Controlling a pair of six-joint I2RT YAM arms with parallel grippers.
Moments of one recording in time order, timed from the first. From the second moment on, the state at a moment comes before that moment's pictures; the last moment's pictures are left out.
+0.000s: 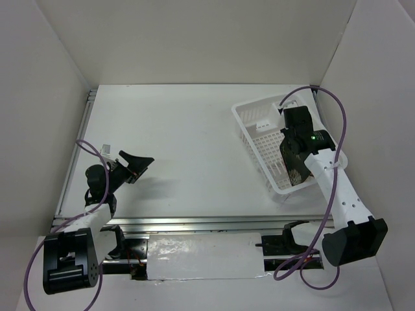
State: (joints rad) left arm 0.19 1.01 0.16 0.62 0.68 -1.00; right arm 0.20 1.18 1.22 -0.89 0.53 -0.30
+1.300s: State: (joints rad) left arm 0.19 1.03 0.16 0.63 0.69 -1.00; right arm 0.20 1.27 1.22 -0.88 0.53 -0.28
